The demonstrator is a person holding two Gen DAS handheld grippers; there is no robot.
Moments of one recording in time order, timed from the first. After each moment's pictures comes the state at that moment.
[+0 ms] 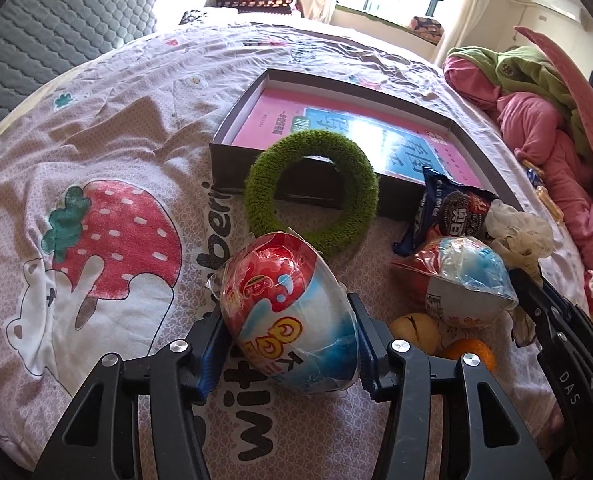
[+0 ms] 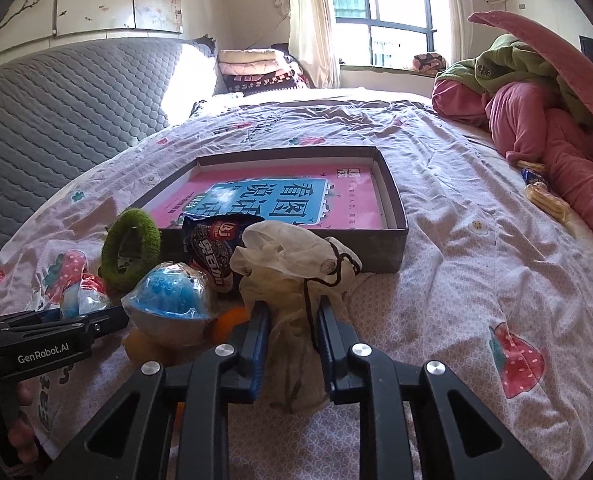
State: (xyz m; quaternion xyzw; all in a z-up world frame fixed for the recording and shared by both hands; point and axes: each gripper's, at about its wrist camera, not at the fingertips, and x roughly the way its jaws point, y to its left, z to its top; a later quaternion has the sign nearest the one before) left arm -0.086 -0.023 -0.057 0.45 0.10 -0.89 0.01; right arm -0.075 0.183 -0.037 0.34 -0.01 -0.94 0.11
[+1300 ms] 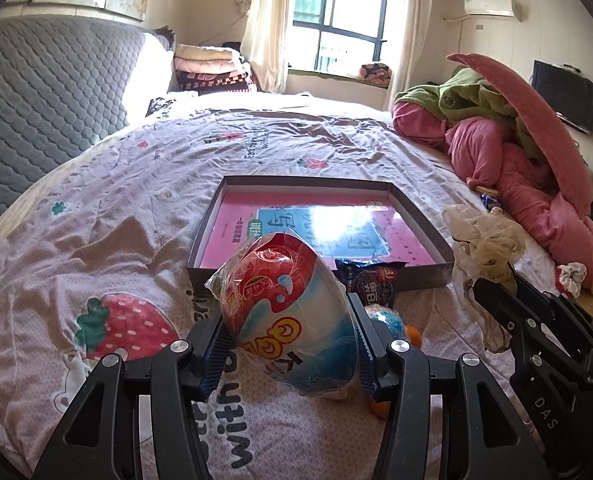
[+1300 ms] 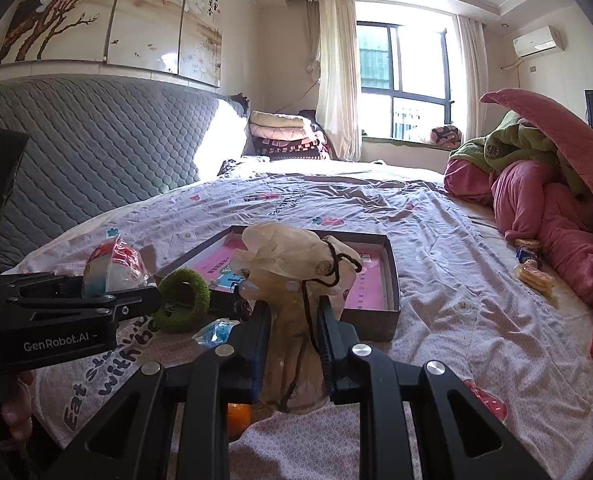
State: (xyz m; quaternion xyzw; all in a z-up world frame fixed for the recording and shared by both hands) left arm -0.056 -0.001 0.021 0.32 0.04 -0.94 -0.04; right arm -0.027 0.178 0.013 0.21 0.02 -0.97 0.14
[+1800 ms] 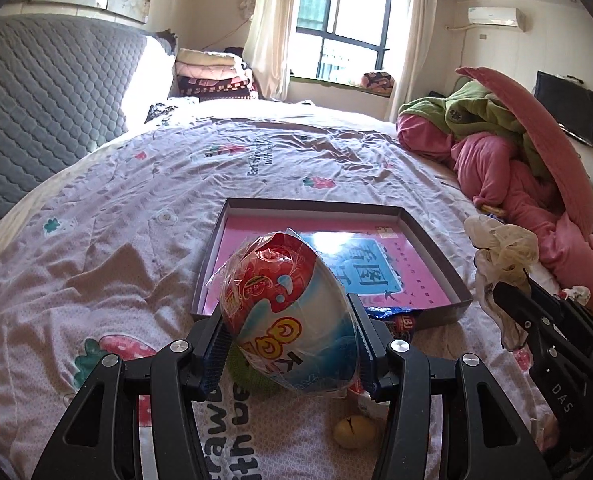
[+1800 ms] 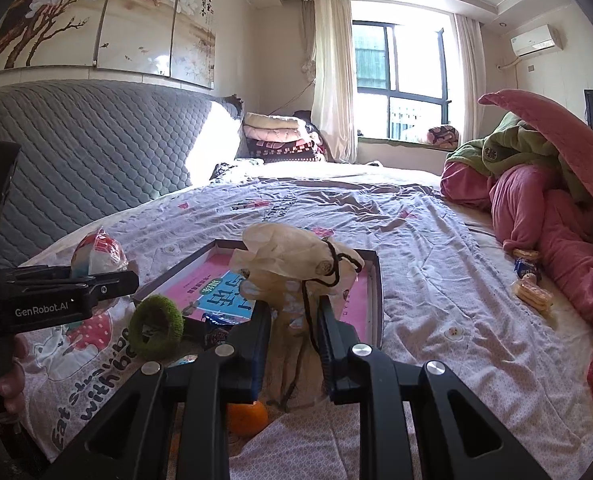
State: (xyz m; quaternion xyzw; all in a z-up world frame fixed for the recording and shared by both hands) left arm -0.096 -0.013 0.032 0.31 0.05 -0.95 -0.04; right arm -0.065 0.190 0.026 0.21 0.02 -0.97 0.14
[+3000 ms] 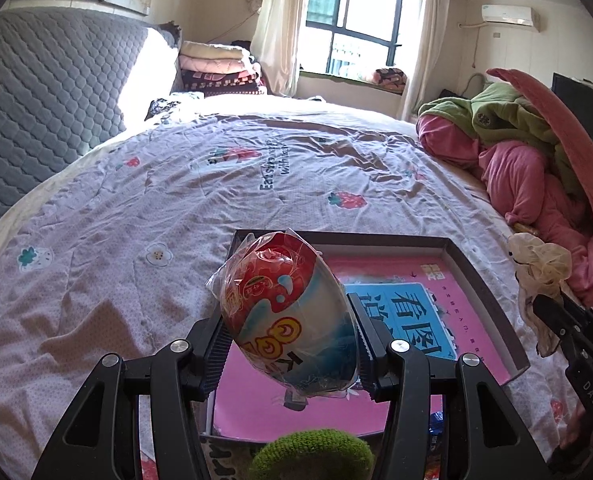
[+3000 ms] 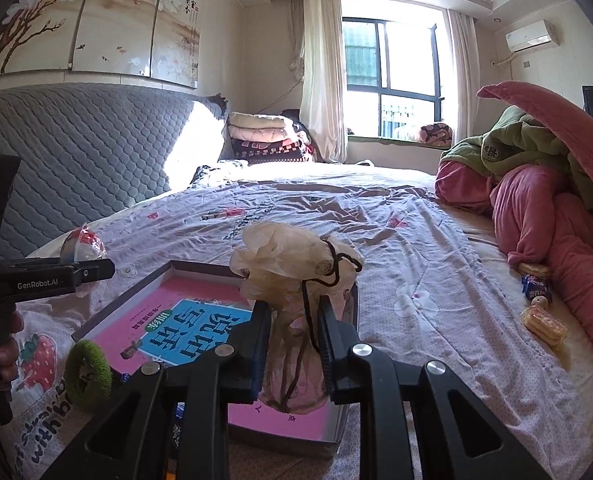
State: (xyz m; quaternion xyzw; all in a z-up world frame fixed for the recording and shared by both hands) left arm -0.211 -0.037 0.017 0.32 0.05 -0.94 -0.03; right arm -0.158 0.210 0.018 0.22 0.02 -0.97 0.13
